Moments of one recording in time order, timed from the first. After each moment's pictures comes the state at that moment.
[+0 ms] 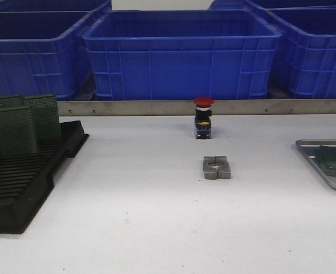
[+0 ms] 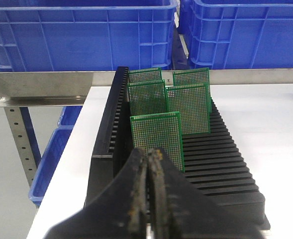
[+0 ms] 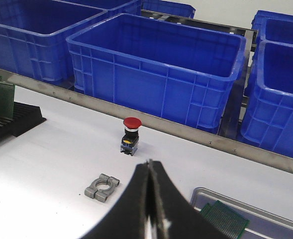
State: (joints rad) left arm -0.05 -0.01 0.00 0.02 0.23 -0.07; right arm -0.04 0.21 -0.25 1.06 0.38 -1.14
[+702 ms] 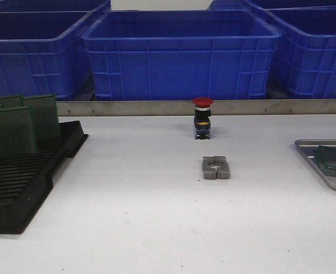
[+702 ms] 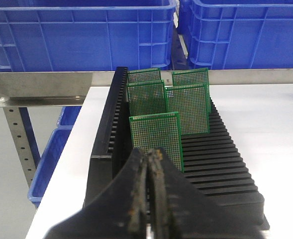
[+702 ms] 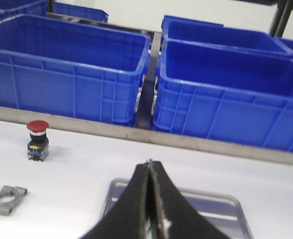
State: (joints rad) left arm -0.05 -0.01 0.00 0.02 0.23 -0.07; right arm -0.05 0.15 -0.13 0.43 0.08 -0.50
